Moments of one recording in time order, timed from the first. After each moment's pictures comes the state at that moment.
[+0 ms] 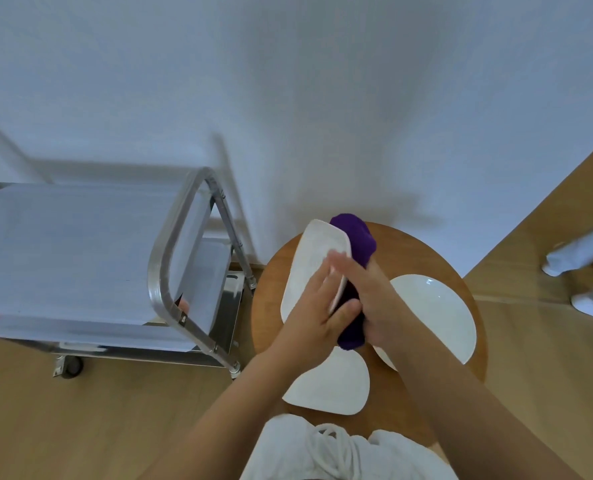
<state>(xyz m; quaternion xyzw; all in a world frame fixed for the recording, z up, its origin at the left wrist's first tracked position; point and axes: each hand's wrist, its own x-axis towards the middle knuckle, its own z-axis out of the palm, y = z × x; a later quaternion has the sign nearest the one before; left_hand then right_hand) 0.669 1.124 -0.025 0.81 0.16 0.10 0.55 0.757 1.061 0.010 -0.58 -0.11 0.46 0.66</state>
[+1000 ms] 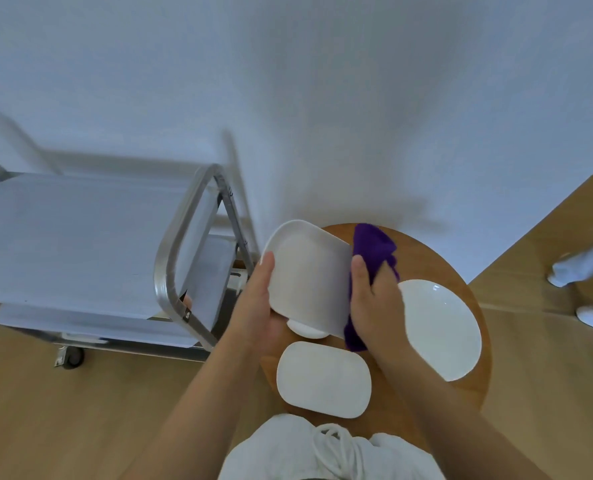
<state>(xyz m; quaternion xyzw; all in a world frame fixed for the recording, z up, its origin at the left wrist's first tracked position) 0.647 1.170 -0.019 0.30 0.31 0.21 0.88 0.756 1.066 -0.030 -0.81 -0.21 0.12 0.53</state>
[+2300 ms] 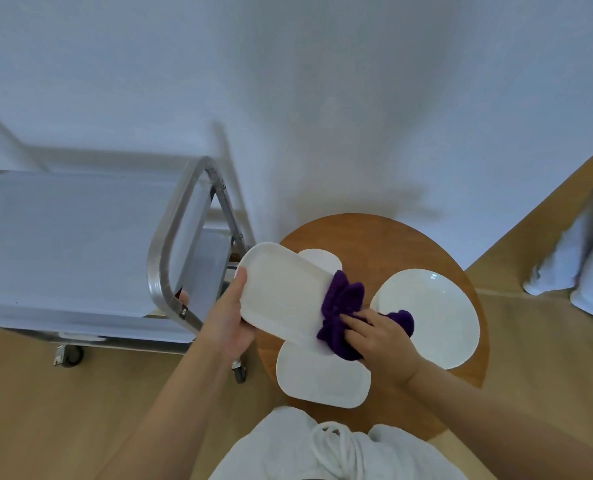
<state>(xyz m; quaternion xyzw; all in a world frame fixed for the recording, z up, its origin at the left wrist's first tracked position) 0.618 1.203 -0.067 0.31 0.37 0.19 0.85 0.782 1.012 -0.115 -0.71 -0.69 -0.03 0.12</state>
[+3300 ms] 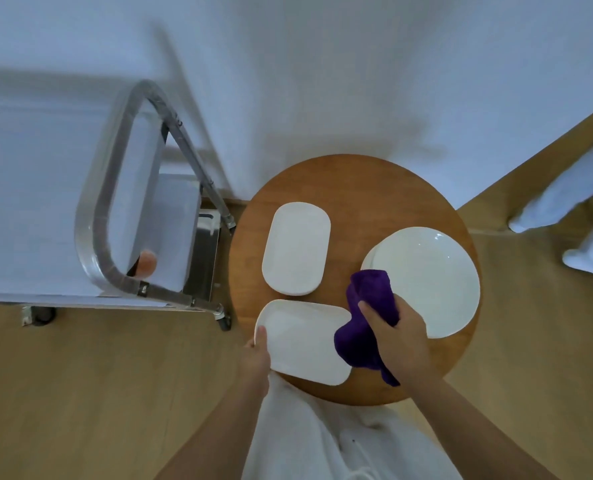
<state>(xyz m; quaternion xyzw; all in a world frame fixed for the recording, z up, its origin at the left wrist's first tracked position) 0.622 1.136 -0.246 0.34 0.69 -0.05 0.63 0.775 1.004 -0.135 -0.84 -0.08 0.28 0.46</state>
